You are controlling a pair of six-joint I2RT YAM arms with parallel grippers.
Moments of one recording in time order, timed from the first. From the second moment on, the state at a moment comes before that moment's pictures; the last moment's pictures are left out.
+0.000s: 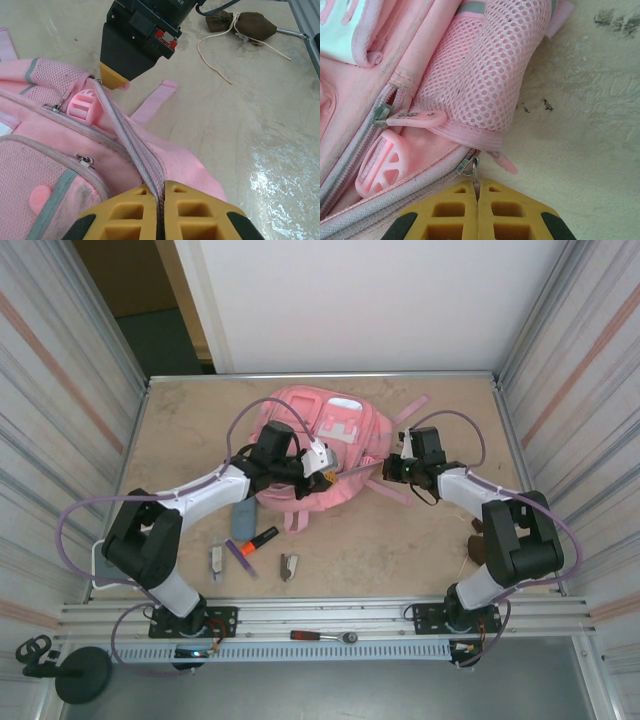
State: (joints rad) left arm -0.59 1.61 1.05 -0.12 0.68 0.53; right arm 0.25 1.55 0.83 -0.11 -0.23 0.41
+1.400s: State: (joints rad) left arm -0.68 1.74 1.19 -0.16 0.63 0.52; right arm -0.03 1.45 0.65 0.04 -0.45 0.70
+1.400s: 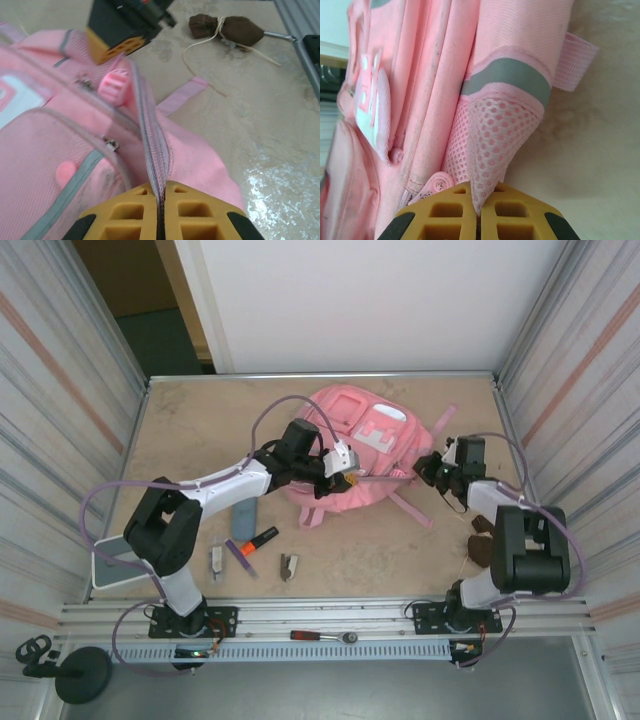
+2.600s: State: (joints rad) left arm -0.84 1.69 1.15 -0.21 -0.22 -0.32; right arm 0.26 1.47 0.67 -0.06 -0.36 0.59
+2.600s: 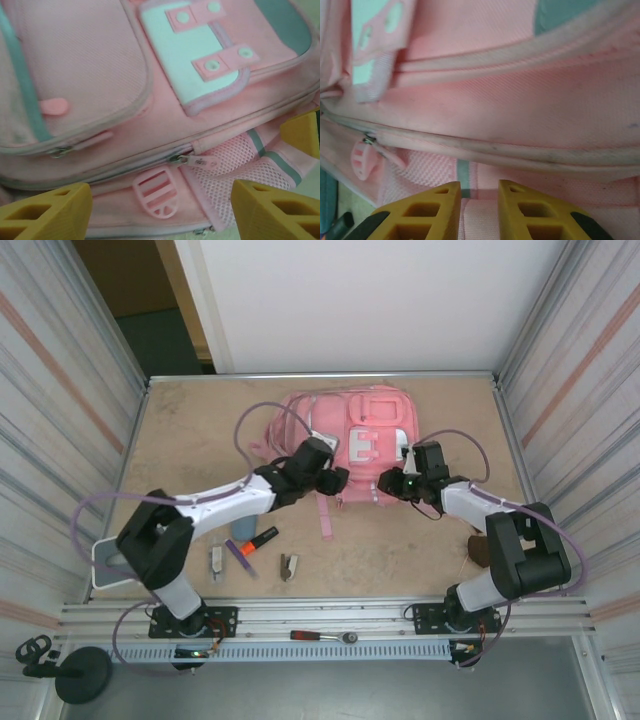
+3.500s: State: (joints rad) left arm -0.94 2.05 1.47 -0.47 -0.49 -0.32; right arm 0.26 1.47 0.53 0.18 -0.39 0.65
